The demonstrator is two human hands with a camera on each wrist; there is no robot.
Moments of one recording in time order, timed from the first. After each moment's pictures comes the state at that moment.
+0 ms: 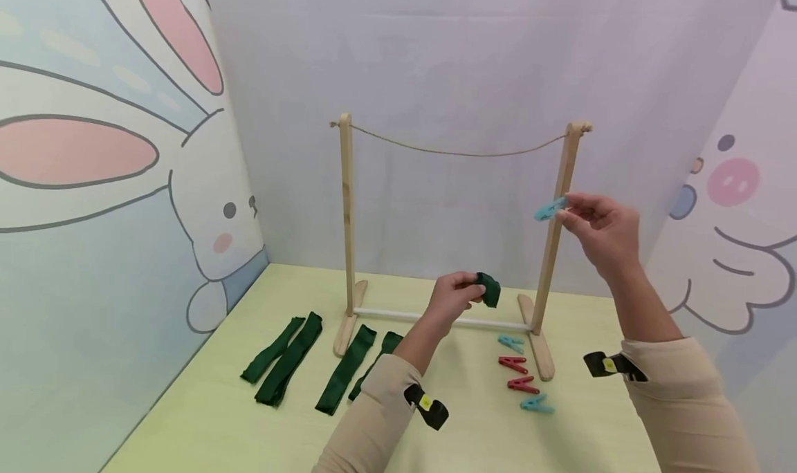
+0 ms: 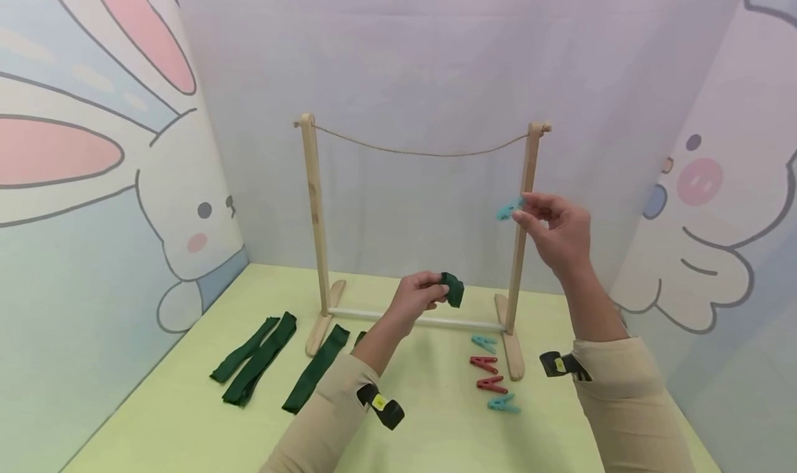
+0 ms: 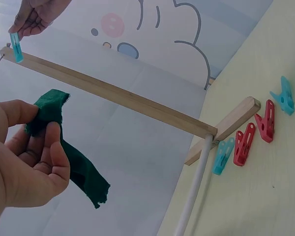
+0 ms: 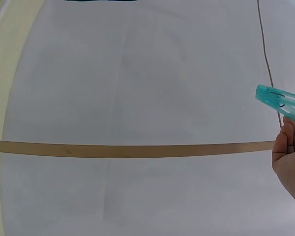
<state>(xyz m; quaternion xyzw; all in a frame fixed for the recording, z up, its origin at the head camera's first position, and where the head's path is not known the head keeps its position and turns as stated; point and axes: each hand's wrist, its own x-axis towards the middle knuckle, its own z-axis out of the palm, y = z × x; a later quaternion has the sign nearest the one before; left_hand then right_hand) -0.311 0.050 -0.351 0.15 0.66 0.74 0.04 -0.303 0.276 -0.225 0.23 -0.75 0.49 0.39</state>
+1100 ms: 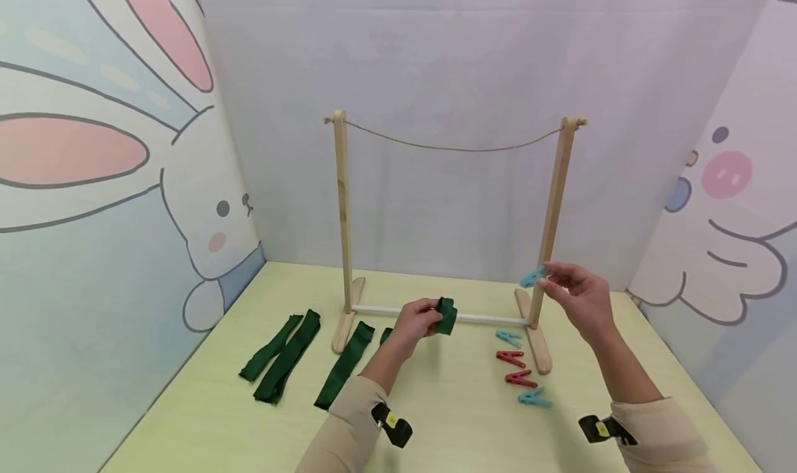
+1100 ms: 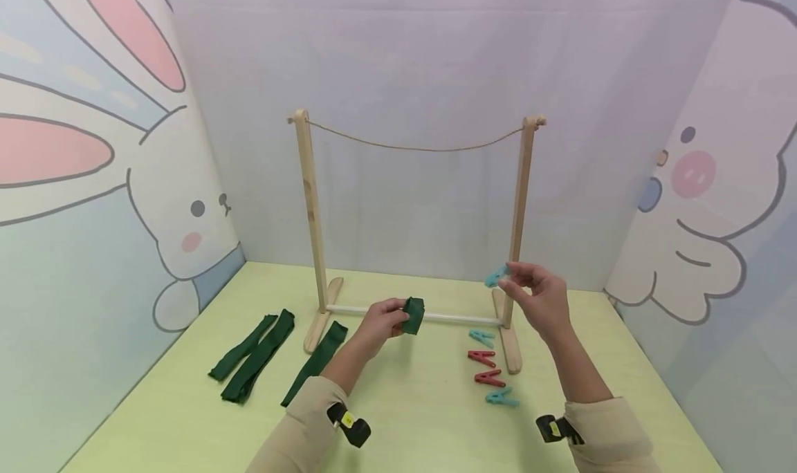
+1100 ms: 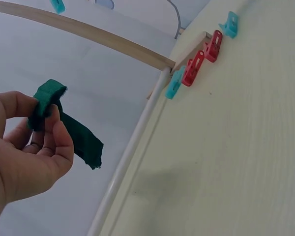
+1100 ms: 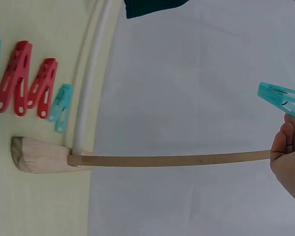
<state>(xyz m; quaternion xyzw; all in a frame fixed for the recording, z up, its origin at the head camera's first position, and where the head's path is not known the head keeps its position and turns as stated) -0.314 0.004 -0.421 0.08 0.66 0.74 0.08 -0.278 0.285 -0.332 0.19 -0.78 0.52 0.30</state>
